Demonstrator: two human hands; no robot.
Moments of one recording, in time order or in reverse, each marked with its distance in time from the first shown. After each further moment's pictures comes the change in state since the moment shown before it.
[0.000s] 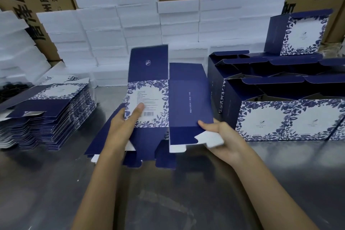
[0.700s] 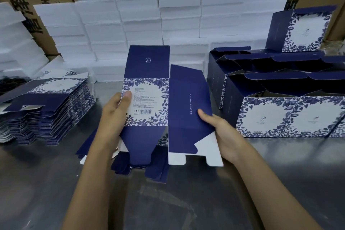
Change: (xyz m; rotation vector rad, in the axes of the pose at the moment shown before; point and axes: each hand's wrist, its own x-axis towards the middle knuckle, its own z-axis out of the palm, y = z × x) left_hand -0.010 0.024 -0.009 -0.012 -0.053 0.210; right_hand -0.001 0.000 0.005 -0.177 -0.018 -0.016
